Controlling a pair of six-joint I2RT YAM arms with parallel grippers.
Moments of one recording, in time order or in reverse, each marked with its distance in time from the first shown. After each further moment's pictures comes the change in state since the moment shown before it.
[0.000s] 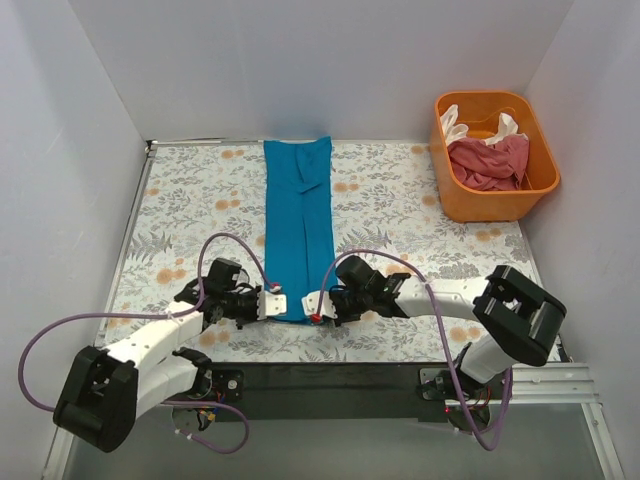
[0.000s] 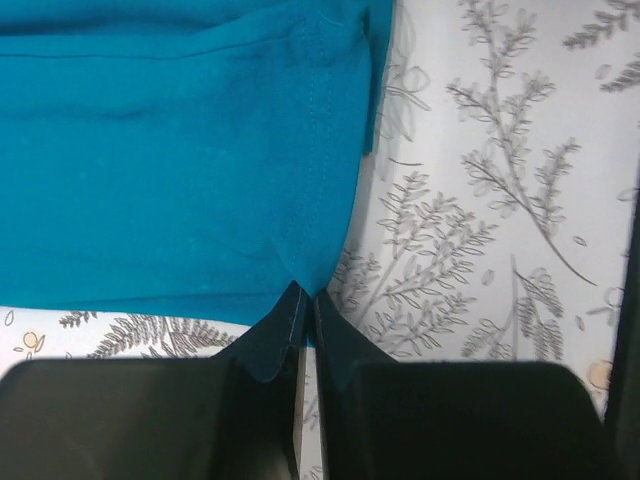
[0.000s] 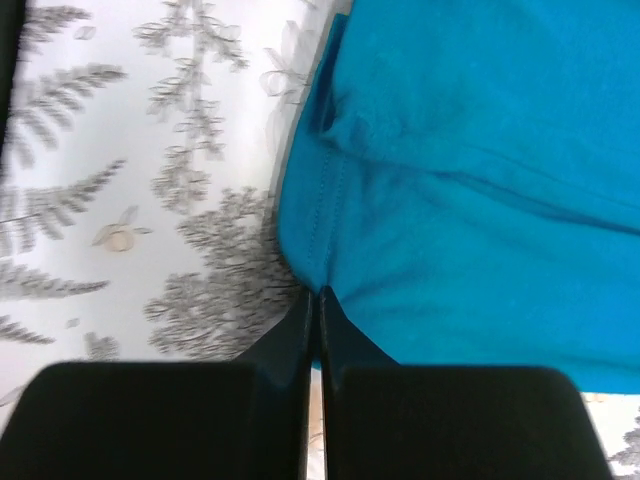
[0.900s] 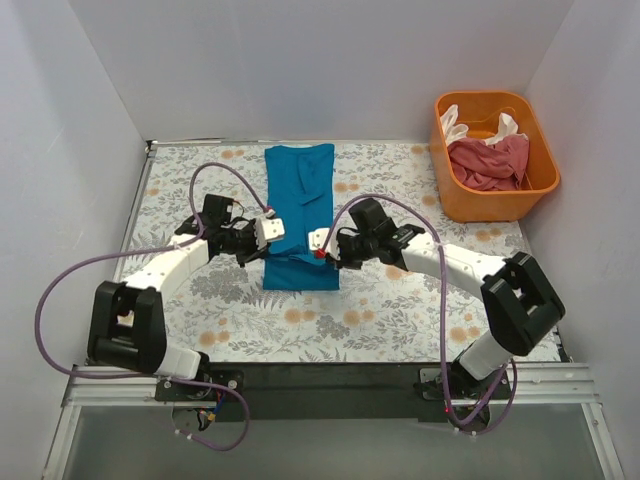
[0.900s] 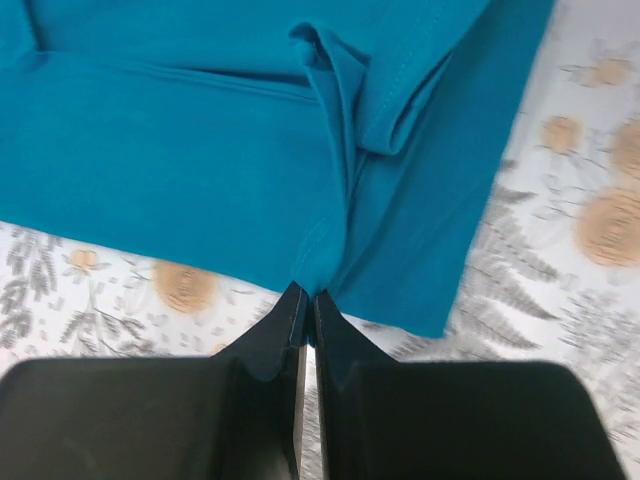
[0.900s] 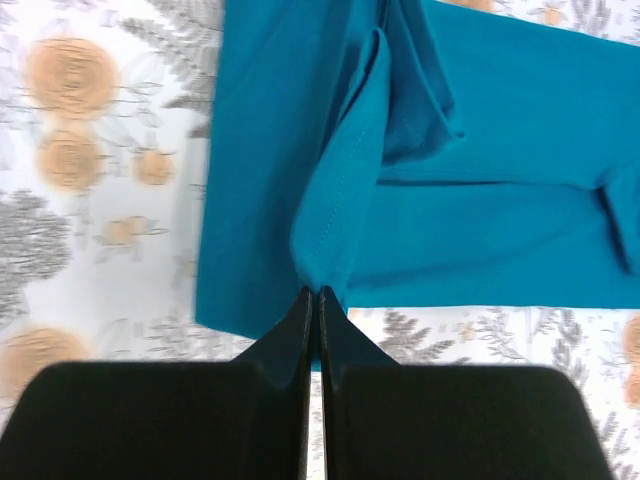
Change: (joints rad) left arm 0.189 0.352 0.498 -0.118 0.051 -0.032; right arm -0.250 0.006 0.290 -0.201 -0.108 -0.040
